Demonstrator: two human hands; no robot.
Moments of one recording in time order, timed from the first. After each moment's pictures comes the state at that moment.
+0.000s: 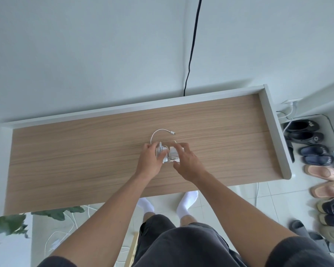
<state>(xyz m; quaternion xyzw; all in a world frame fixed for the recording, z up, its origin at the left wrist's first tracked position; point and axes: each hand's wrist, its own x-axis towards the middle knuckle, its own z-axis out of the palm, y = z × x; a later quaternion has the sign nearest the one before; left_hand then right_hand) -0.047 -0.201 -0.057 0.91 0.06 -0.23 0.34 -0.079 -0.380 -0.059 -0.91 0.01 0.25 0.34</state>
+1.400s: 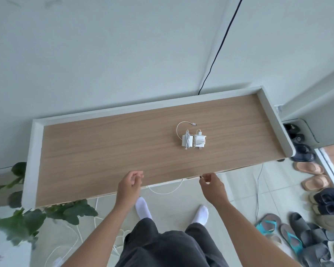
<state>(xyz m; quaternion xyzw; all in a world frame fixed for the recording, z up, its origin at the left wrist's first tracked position) -0.190 0.032 -0.032 0.84 0.16 -0.20 0.48 -0.250 -0.288 -0.036 -0.81 0.37 0.20 0.41</state>
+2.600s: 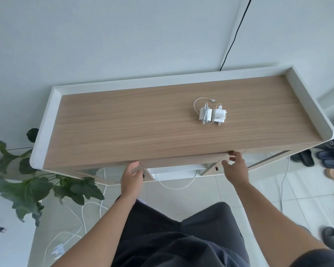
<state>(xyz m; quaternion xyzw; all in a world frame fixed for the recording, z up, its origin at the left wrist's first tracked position) -0.277 0.063 -0.119 0.80 0.28 -0.15 0.50 -0.279 -0.308 -0.134 -0.83 0.36 0.08 0.42</state>
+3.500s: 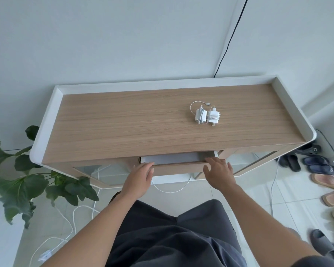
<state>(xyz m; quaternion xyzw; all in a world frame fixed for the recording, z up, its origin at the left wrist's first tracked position) -0.294 0.068 -0.126 0.94 -0.07 -0.16 0.31 -0.309 -0.264 -0.114 -0.96 0.14 0.16 0.17</state>
